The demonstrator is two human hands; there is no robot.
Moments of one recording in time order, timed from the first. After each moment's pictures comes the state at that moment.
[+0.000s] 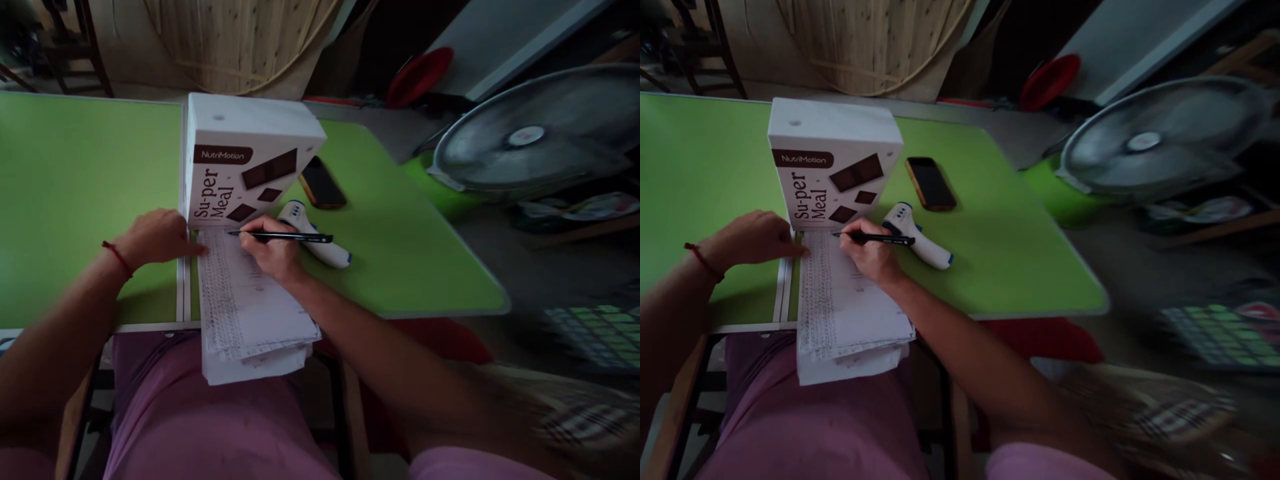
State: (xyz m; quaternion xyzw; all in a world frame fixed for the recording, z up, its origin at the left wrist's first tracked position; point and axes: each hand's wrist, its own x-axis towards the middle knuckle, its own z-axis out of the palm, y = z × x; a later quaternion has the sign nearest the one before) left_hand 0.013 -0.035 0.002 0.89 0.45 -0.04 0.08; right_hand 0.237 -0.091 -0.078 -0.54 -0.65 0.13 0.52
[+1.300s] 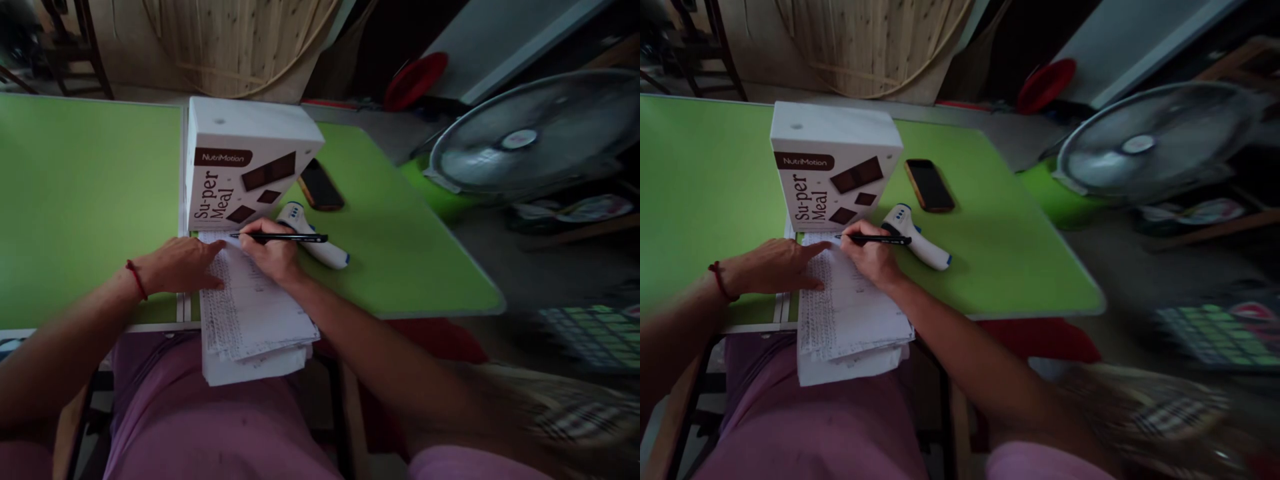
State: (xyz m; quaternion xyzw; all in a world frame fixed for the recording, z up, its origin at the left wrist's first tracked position) left_hand 0.036 -0.077 0.004 0.93 0.34 -0.14 0.07; right_hand 0.236 -0.090 -0.082 -0.56 -0.64 0.10 0.51
